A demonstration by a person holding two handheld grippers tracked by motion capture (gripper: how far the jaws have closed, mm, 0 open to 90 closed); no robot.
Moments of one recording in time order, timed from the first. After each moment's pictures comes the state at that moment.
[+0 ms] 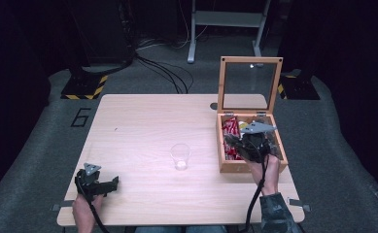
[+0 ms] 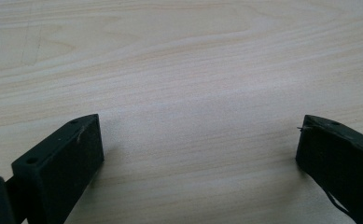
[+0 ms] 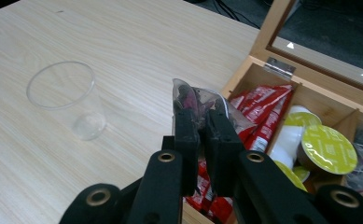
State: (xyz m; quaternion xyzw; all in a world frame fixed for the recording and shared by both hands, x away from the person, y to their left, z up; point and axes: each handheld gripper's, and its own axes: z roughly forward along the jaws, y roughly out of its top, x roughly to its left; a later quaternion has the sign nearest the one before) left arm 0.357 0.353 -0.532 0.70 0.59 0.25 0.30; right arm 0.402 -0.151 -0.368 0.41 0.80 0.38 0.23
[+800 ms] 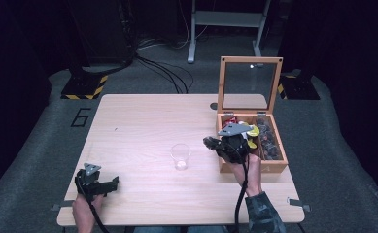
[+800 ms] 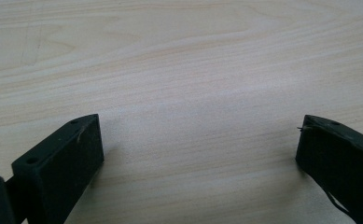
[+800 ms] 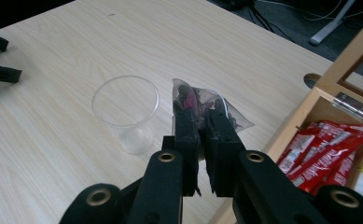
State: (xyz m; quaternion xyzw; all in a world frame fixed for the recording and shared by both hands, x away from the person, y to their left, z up) left arm 0.357 0.353 -0.532 0.70 0.59 0.25 0.30; right arm 0.398 -0.099 -0.366 0.35 0.83 0.39 0.20
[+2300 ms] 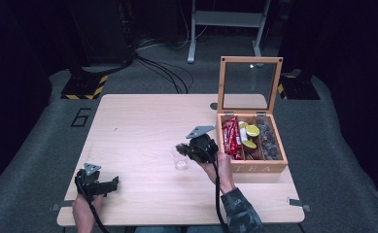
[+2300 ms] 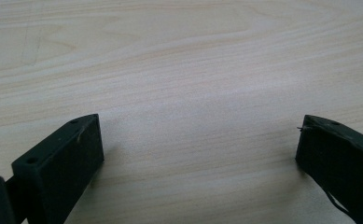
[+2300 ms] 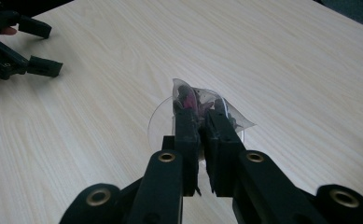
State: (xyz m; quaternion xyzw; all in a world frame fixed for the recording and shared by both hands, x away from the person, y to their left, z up) left arm 0.356 0.354 -0.532 0.71 0.59 0.25 0.30; right arm 0.425 -0.024 -0.403 0.30 0.86 0.39 0.13
